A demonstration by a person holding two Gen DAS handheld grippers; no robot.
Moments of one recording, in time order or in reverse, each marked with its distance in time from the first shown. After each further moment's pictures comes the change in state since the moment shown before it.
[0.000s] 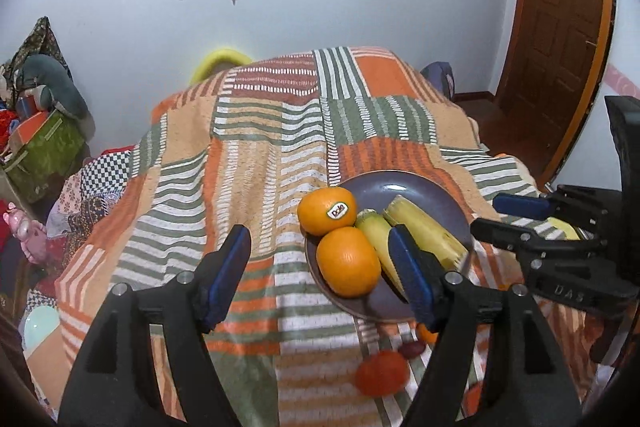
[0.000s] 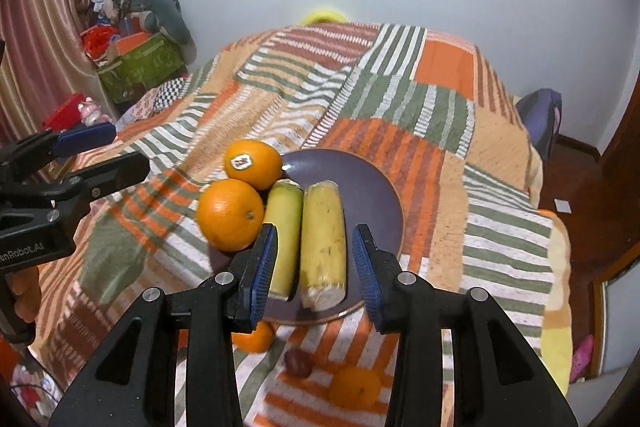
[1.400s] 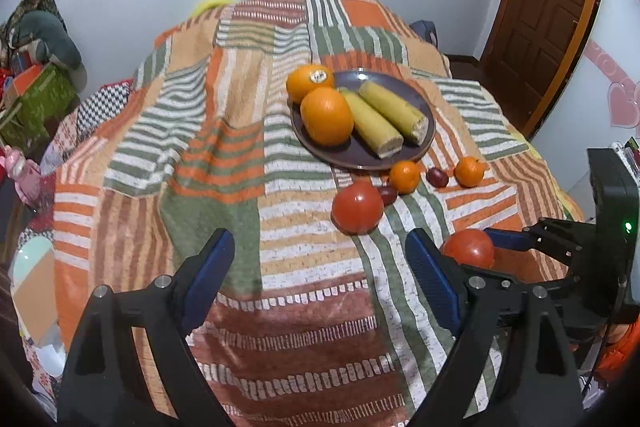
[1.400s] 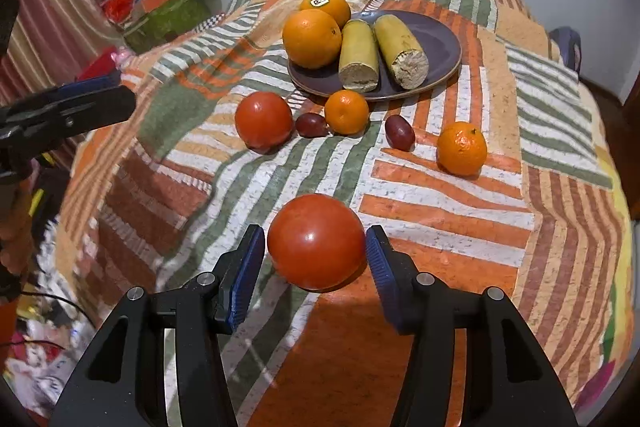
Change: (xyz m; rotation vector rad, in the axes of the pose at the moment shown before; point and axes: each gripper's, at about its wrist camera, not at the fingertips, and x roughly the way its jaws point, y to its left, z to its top) left arm -0.055 -0.003 -0.105 -0.039 0.164 -0.076; right arm -0.018 0.052 -0.130 0.039 0.165 0.094
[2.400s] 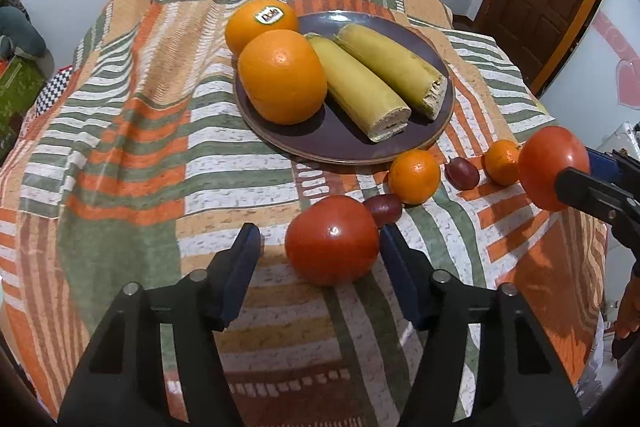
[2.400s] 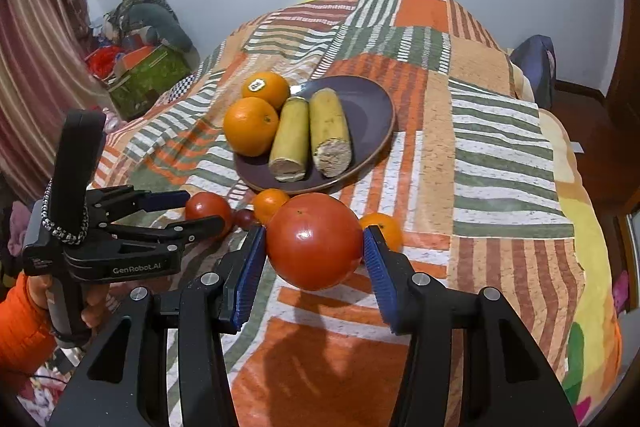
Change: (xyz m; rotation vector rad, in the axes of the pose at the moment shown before) left arm 0.107 -0.025 0.023 0.037 0.153 -0.052; right arm -0.022 -0.059 0.039 0.113 -0.153 -0.013
